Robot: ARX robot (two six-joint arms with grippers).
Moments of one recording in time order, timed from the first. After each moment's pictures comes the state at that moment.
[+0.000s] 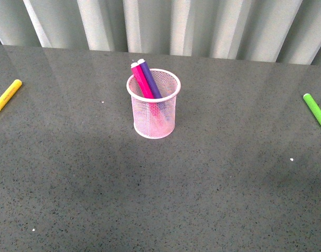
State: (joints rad) left arm 0.00 0.00 0.01 0.00 0.00 0.00; right arm 0.00 0.00 0.02 0.00 0.00 0.00
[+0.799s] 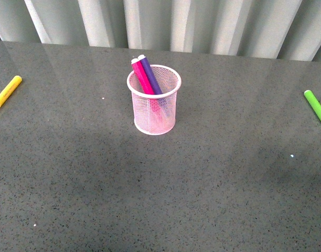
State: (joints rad) left arm 0.00 0.00 0.01 0.00 0.00 0.00; right arm 0.00 0.00 0.02 0.00 0.00 0.00
